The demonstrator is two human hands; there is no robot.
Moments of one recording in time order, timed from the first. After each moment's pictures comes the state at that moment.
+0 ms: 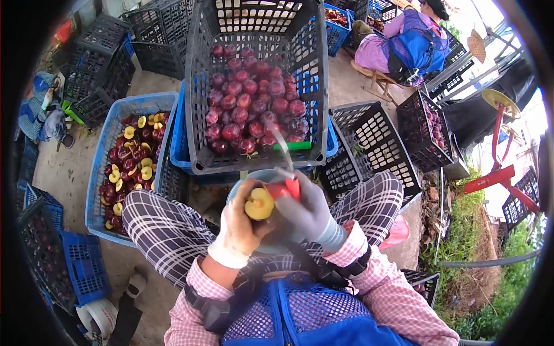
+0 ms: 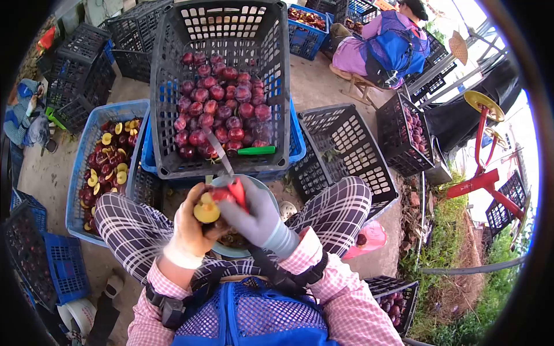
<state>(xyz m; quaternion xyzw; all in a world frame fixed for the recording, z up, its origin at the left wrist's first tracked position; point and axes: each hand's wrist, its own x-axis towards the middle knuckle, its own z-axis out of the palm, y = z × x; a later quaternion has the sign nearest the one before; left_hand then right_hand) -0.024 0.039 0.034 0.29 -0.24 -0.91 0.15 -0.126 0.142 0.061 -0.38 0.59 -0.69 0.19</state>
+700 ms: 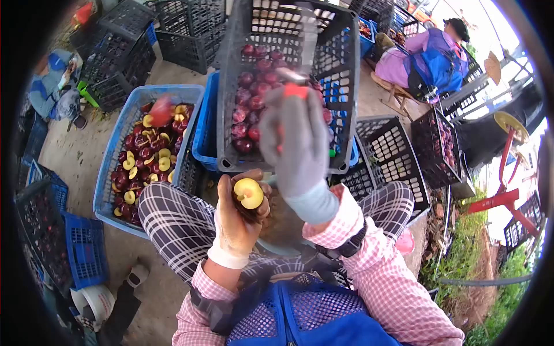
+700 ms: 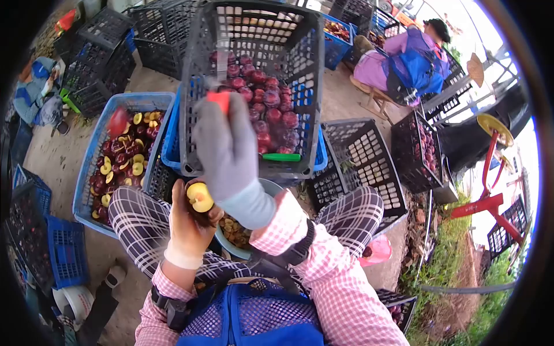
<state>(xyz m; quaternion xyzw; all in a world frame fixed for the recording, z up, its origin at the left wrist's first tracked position) 0.004 0.008 0.041 0.21 -0.11 -0.94 0.26 -0.125 0.031 0.141 -0.48 0.60 -0.64 0.05</state>
